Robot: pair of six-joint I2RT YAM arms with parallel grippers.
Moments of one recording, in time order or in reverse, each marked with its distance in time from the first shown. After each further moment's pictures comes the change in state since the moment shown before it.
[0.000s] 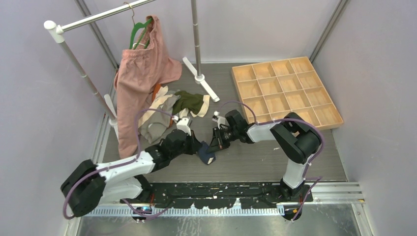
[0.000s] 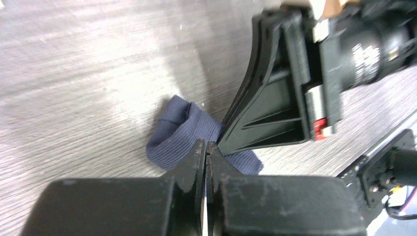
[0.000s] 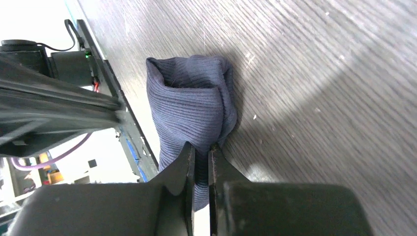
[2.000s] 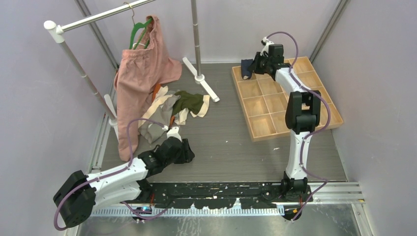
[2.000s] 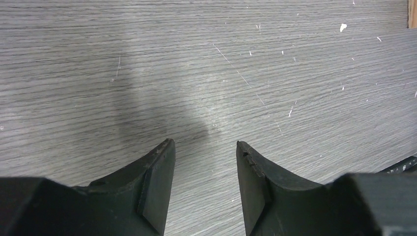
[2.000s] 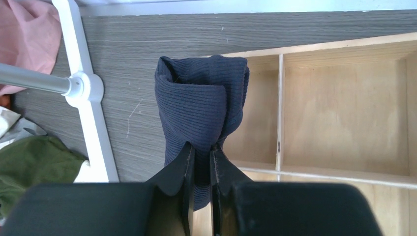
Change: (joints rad) left arm 0.001 -0.209 -0.066 -0.340 -0.091 -0.131; right arm -0.594 0.362 1.074 -0.430 0.432 -0.316
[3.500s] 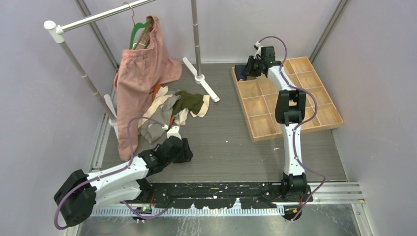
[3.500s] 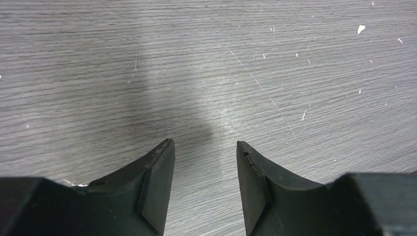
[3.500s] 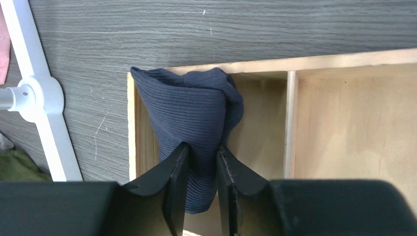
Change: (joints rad) left arm 0.000 0.022 0.024 -0.043 -0.039 0.026; right arm 0.000 0.386 0.452 -0.226 -0.052 0.011
